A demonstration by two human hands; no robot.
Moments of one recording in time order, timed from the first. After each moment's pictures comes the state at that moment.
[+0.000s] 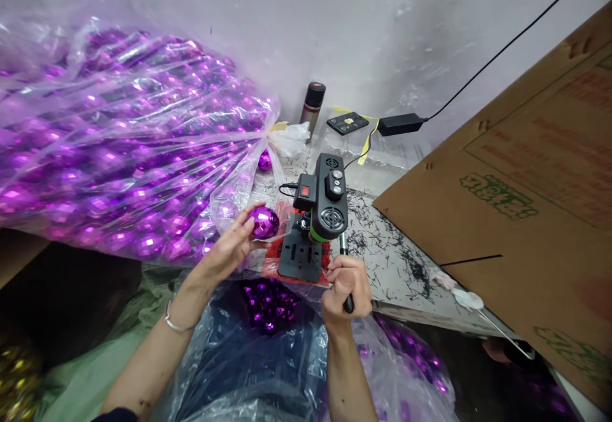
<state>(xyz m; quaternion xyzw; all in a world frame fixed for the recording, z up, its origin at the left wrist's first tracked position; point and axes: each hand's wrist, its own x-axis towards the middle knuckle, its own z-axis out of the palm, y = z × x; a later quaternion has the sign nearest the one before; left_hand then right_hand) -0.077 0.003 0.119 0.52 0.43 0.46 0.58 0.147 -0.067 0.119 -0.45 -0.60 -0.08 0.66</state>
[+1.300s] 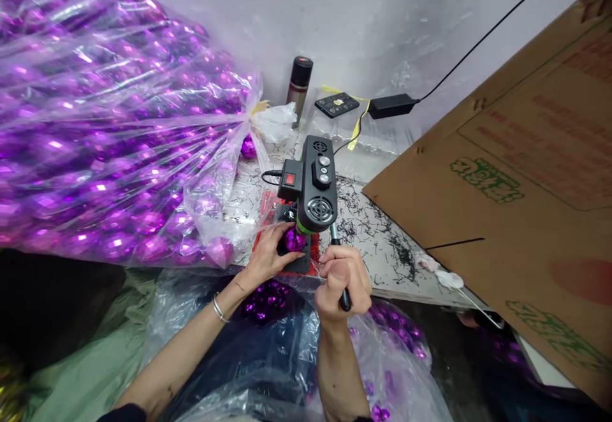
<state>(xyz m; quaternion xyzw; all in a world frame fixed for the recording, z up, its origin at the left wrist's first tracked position) 0.009 -0.002 0.019 0.76 0.43 0.40 0.28 0.147 -0.069 0.143 -0.46 -0.61 -0.09 0.64</state>
